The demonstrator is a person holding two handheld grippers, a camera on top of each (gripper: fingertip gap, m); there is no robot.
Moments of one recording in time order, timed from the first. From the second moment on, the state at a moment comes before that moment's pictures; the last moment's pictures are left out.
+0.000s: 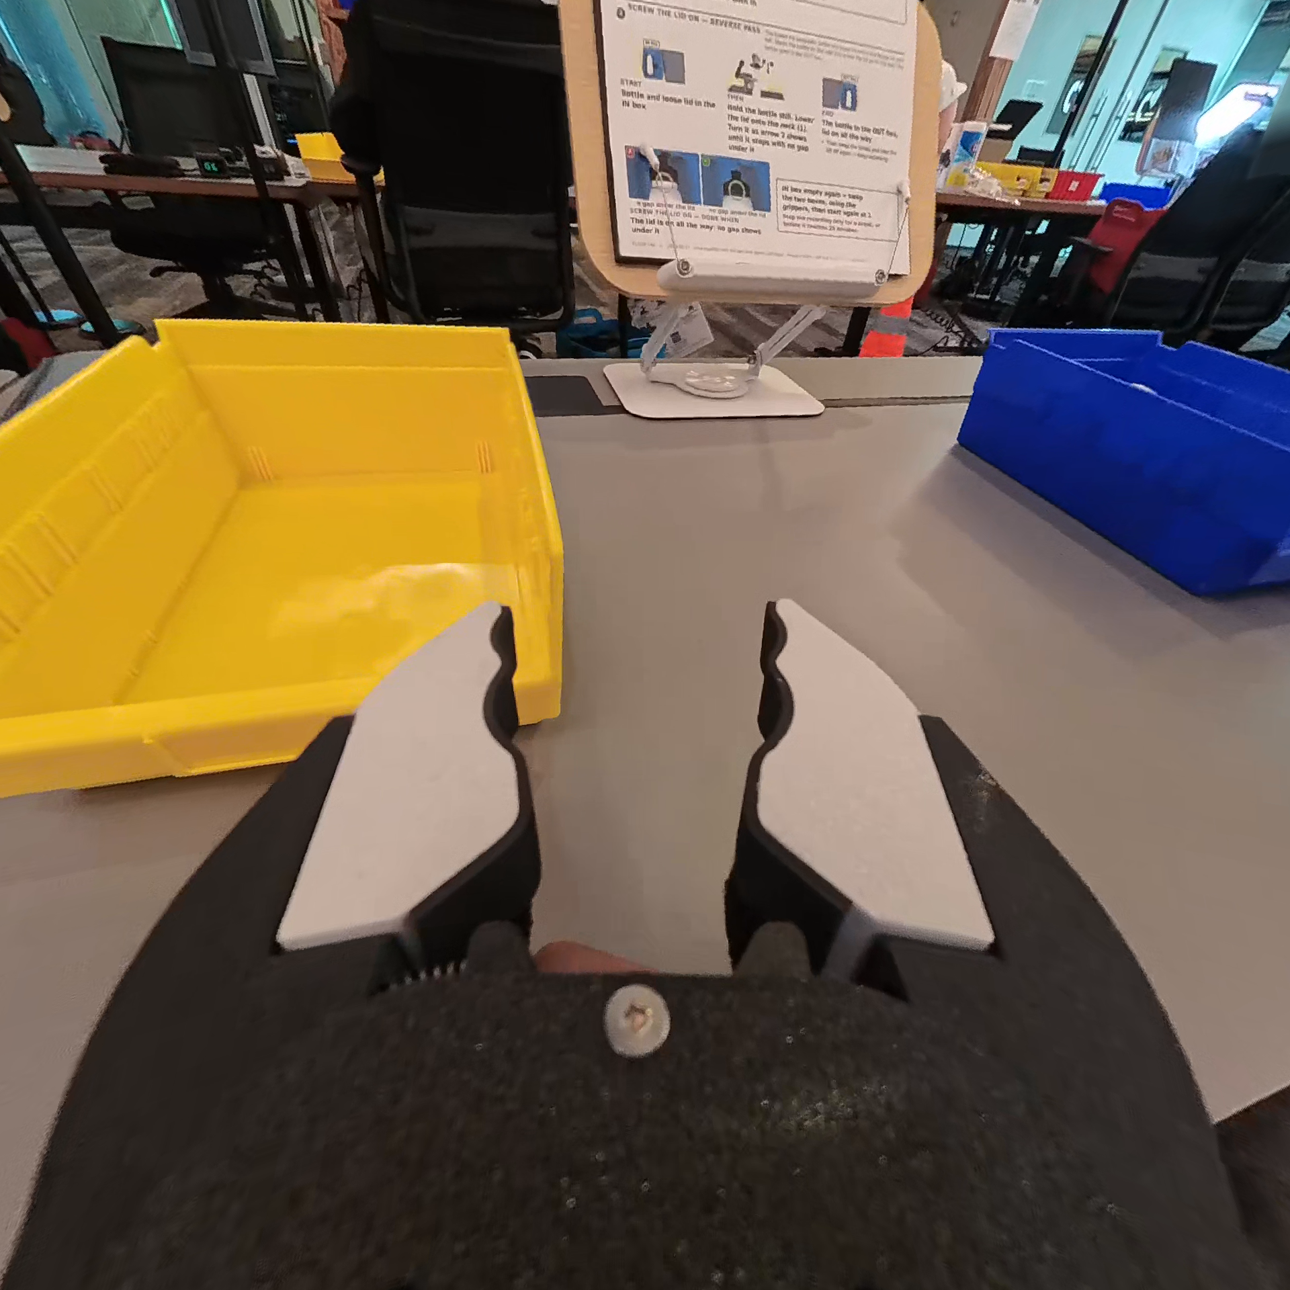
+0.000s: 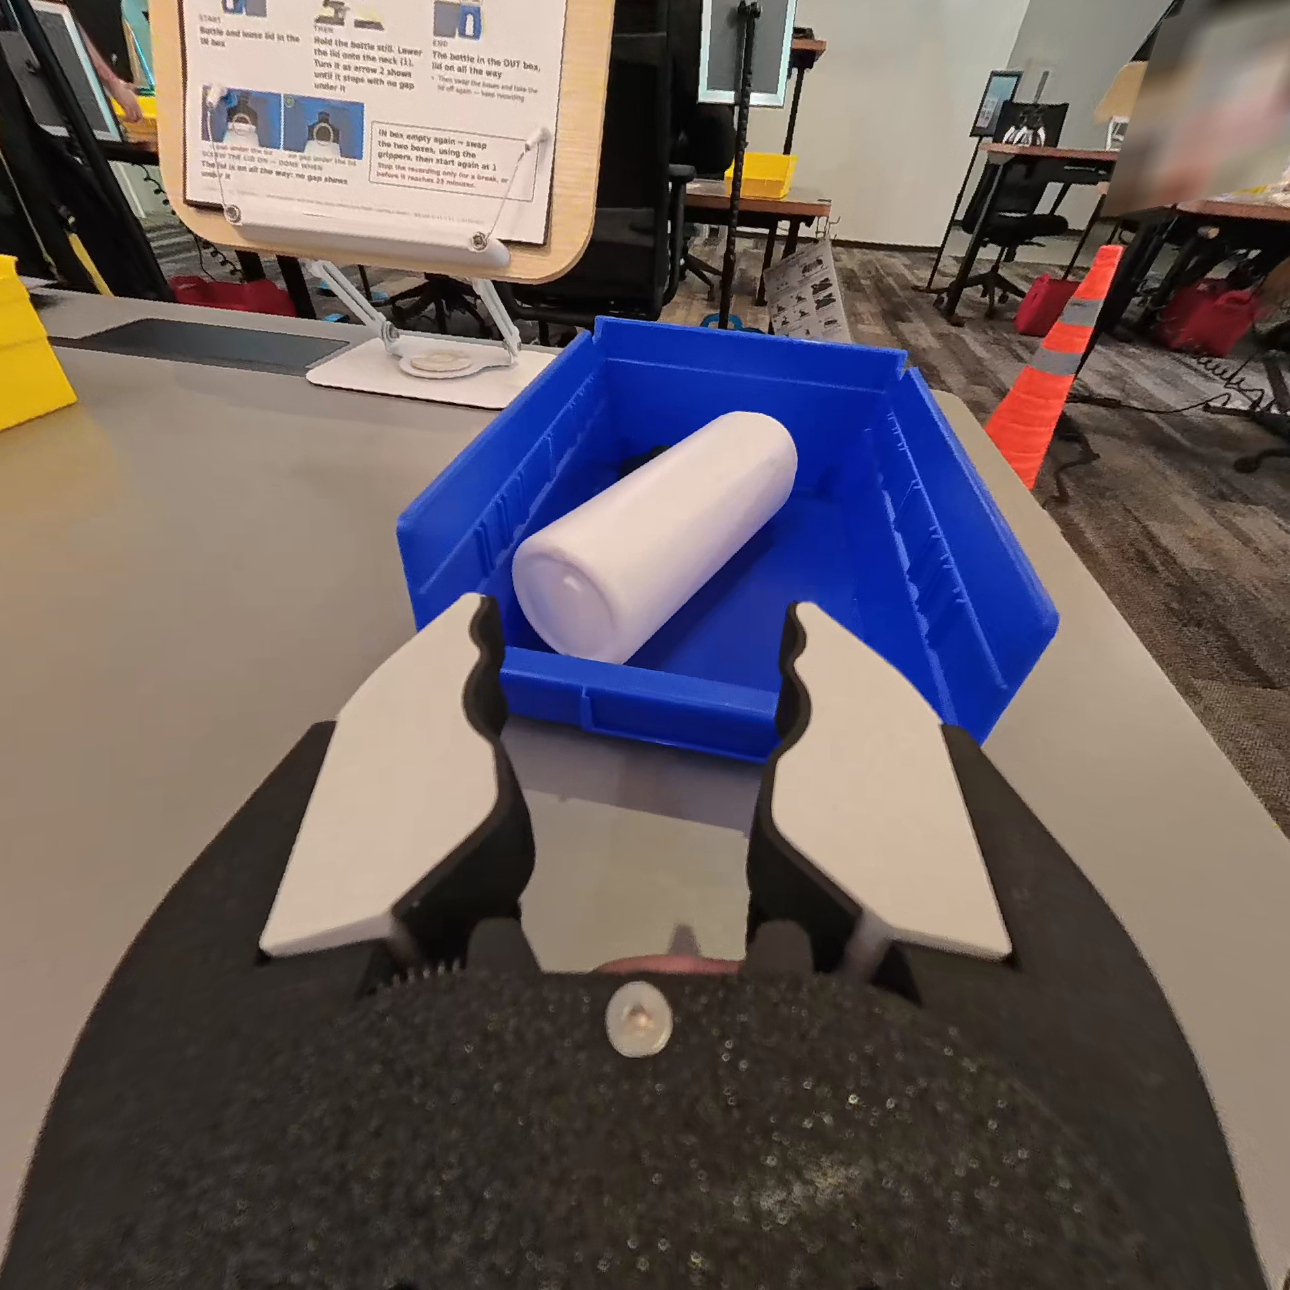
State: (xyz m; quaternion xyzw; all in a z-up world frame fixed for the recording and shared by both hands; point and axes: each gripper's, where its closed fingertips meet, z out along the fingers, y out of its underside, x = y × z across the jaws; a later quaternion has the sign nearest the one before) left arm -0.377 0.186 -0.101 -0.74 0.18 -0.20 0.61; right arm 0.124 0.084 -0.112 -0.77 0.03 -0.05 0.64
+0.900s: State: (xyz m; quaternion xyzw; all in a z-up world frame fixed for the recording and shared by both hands) left arm -0.353 0.183 -0.111 -0.74 0.25 -0.17 0.60; right arm 0.015 0.164 -0.146 -0.82 -0.03 0.10 0.56
